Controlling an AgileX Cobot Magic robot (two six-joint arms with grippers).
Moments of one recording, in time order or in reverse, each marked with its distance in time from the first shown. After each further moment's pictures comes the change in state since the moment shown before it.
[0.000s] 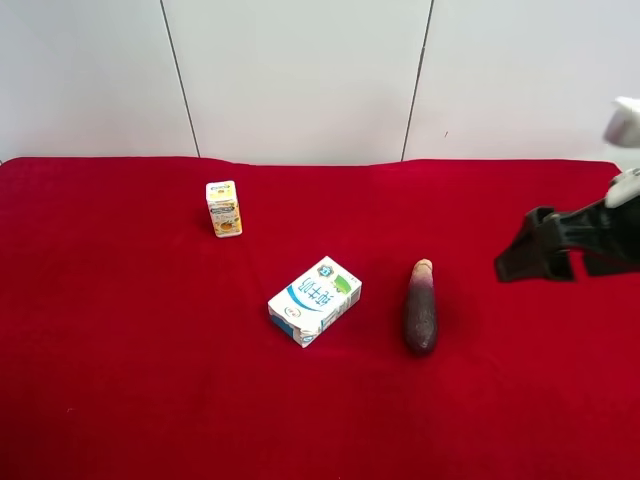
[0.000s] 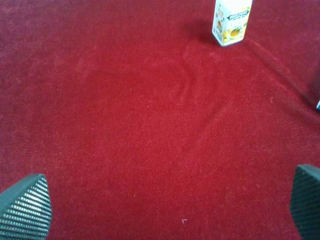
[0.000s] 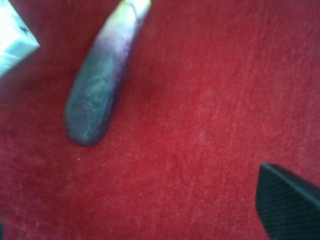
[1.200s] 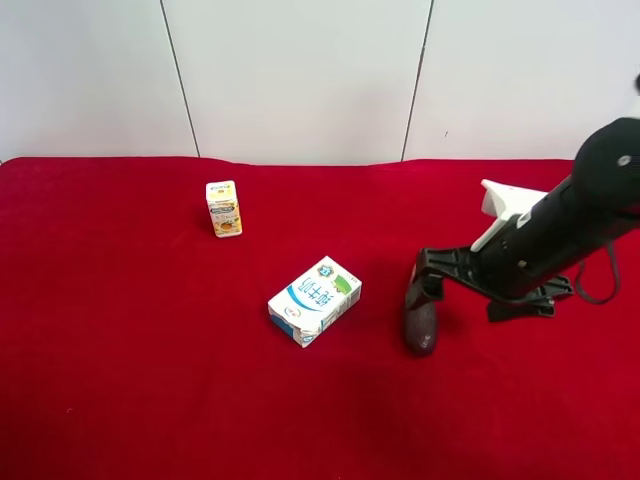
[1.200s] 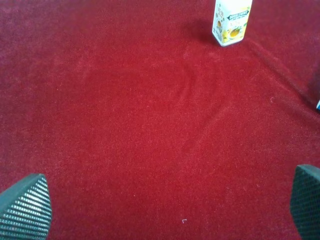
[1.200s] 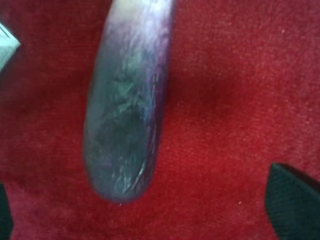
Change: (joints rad) left arm 0.000 0.000 0.000 0.000 0.000 0.000; right arm 0.173 0.465 0.000 0.076 -0.323 0.233
